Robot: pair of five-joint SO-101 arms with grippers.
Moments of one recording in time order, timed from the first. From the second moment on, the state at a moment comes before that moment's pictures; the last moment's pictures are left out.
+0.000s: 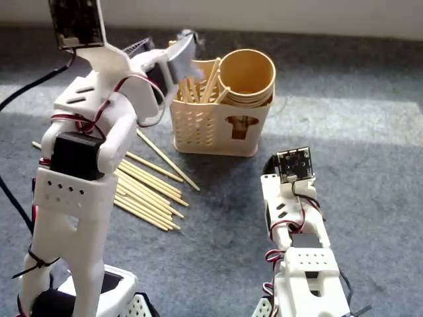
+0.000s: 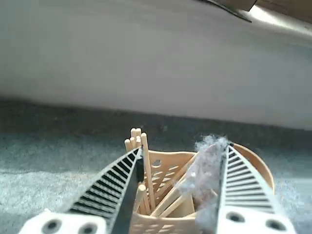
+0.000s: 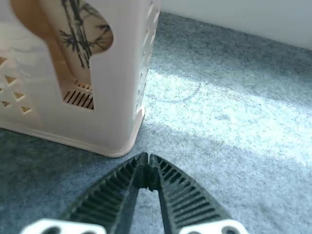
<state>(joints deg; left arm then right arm) 9.0 -28.8 3.5 54.2 21.1 -6.3 -55.0 89.4 -3.0 14.5</state>
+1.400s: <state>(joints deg) -4.8 -28.7 37.5 76.4 -44.8 -6.4 -55.0 89.4 -3.0 14.5</state>
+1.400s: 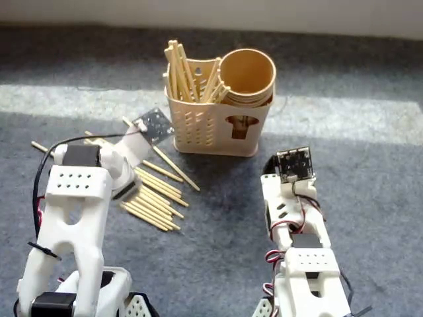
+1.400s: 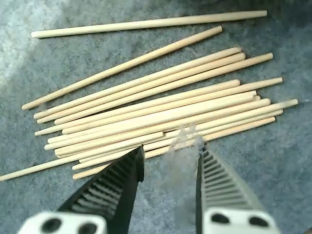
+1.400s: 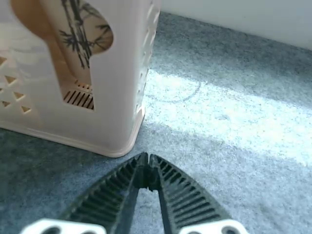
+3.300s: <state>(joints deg) 1.5 -12.9 51.8 58.0 -64.0 -6.4 -55.0 89.4 -3.0 14.5</state>
